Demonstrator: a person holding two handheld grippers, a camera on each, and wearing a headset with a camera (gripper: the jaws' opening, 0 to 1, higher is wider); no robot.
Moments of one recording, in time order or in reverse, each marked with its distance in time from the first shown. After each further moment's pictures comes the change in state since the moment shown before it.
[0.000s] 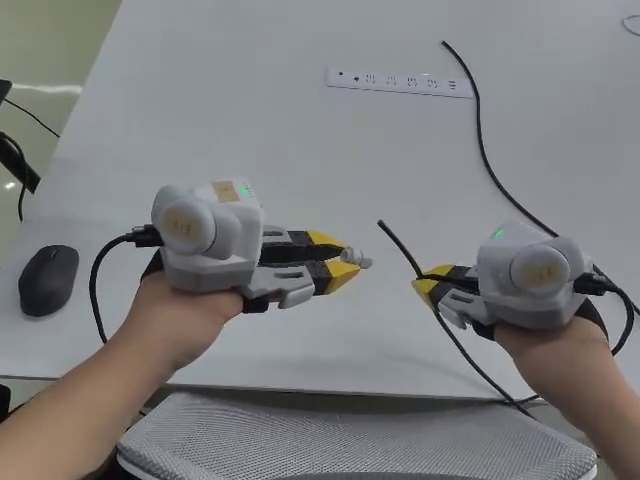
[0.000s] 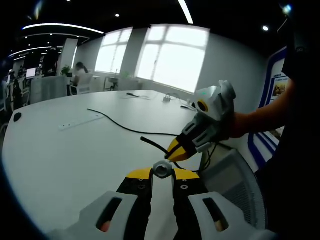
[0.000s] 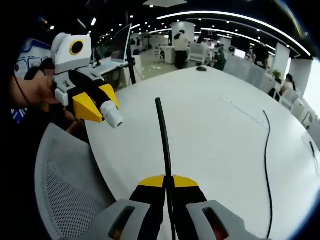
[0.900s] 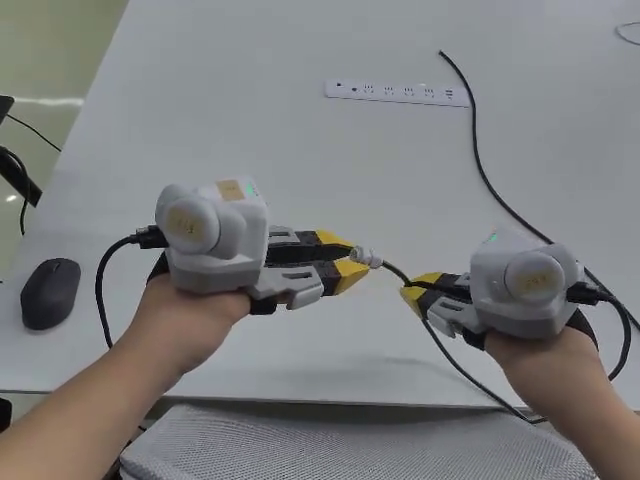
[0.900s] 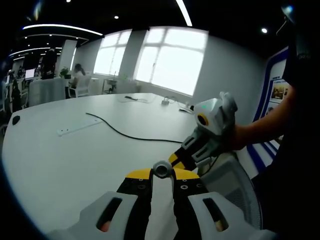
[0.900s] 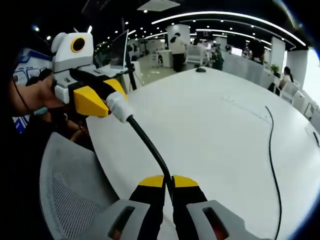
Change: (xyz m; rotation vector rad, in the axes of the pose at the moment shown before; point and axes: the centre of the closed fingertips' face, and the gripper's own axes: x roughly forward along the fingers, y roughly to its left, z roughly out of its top) left arm 0.003 -0.005 0.022 -0.002 -0.017 -0.018; right arm 0.004 0.015 -0.005 0.071 -0.037 0.024
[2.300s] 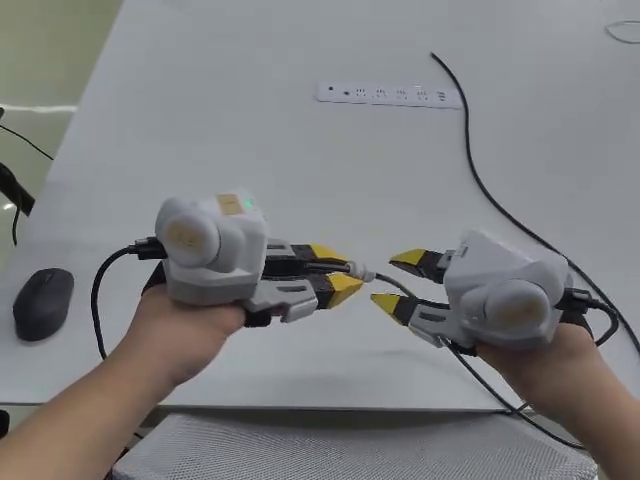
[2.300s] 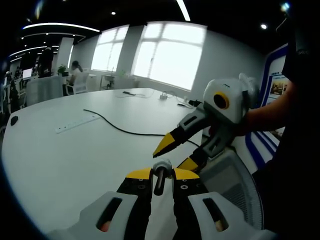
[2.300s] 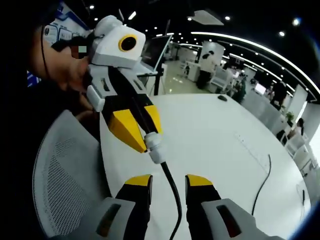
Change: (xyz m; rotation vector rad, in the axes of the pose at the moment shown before) left arm 0.004 -0.003 -0.009 0.014 0.046 -0.013; right arm -0.007 0.032 0.047 -0.378 -0.078 0.049
